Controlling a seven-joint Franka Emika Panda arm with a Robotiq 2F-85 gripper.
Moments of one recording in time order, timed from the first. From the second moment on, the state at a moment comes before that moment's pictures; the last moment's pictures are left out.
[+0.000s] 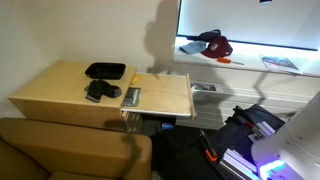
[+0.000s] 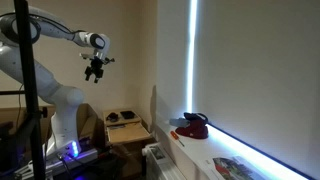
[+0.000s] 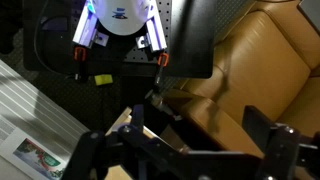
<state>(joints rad) 0.11 -0.80 0.02 -2.43 0.18 1.38 0.06</state>
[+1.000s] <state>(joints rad) 0.11 -0.79 0.03 -2.41 0.16 1.23 -0.02</state>
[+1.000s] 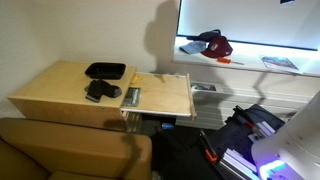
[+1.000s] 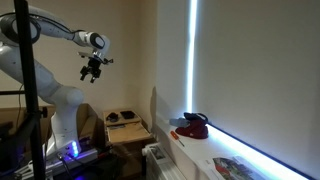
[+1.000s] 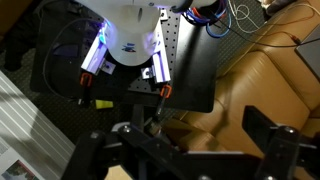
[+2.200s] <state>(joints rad) -0.10 -0.56 0.00 -2.09 0.38 1.37 0.35</state>
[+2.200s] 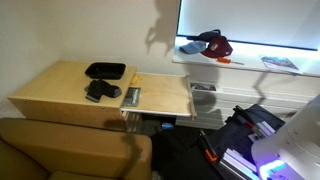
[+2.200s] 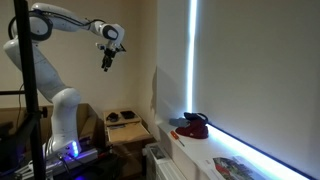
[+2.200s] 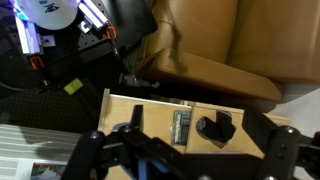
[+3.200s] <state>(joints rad) 0.03 -0.38 0.34 -2.27 0.11 1.88 0.60</state>
